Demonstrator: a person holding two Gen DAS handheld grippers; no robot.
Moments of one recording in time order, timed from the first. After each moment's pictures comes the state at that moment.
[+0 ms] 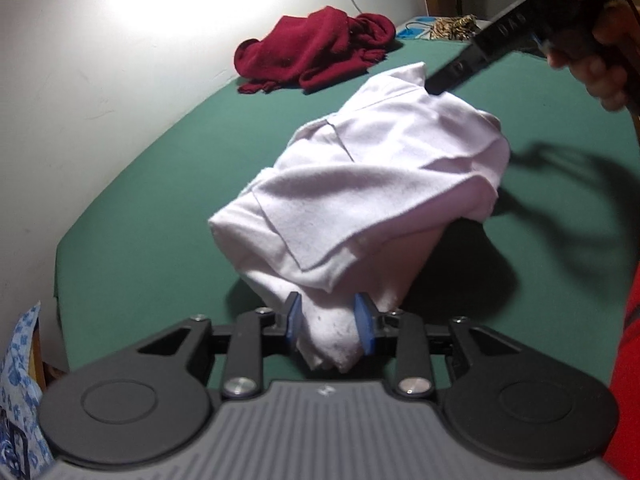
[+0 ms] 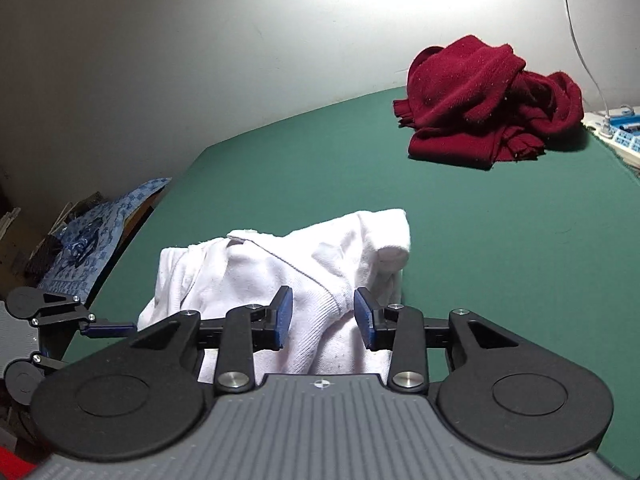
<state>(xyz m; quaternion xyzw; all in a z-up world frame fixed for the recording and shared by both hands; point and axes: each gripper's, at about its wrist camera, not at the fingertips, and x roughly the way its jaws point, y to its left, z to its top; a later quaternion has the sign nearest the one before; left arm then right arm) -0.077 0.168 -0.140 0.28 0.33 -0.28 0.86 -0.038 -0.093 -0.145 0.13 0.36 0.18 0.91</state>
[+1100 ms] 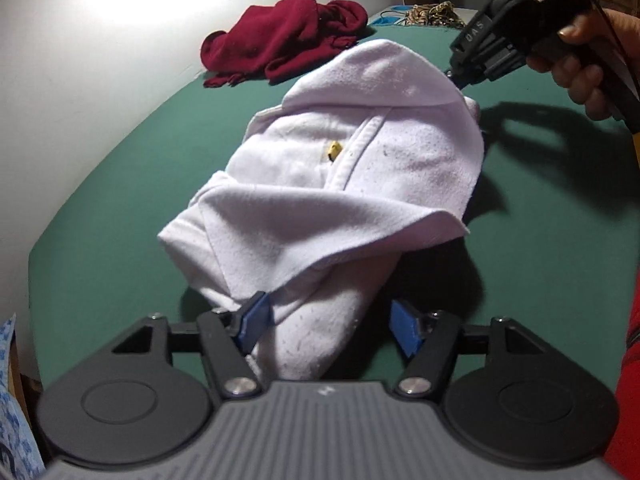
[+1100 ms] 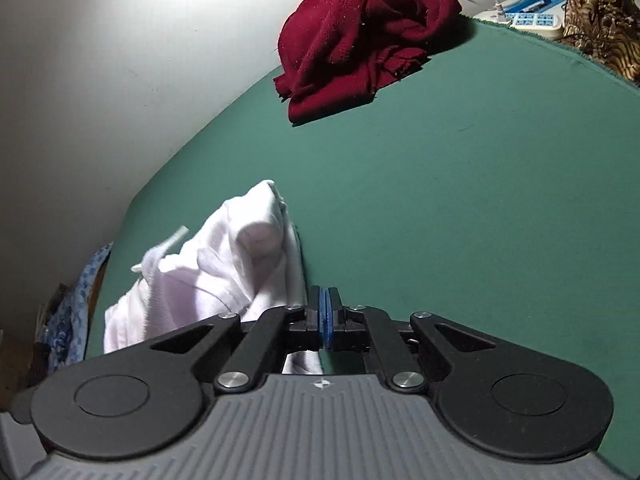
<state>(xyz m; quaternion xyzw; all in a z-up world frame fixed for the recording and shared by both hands) -0.075 0.157 -0.148 0.28 0.35 -0.31 0.84 -0.042 -0.146 -0.198 0.27 0.37 0.05 0.89</state>
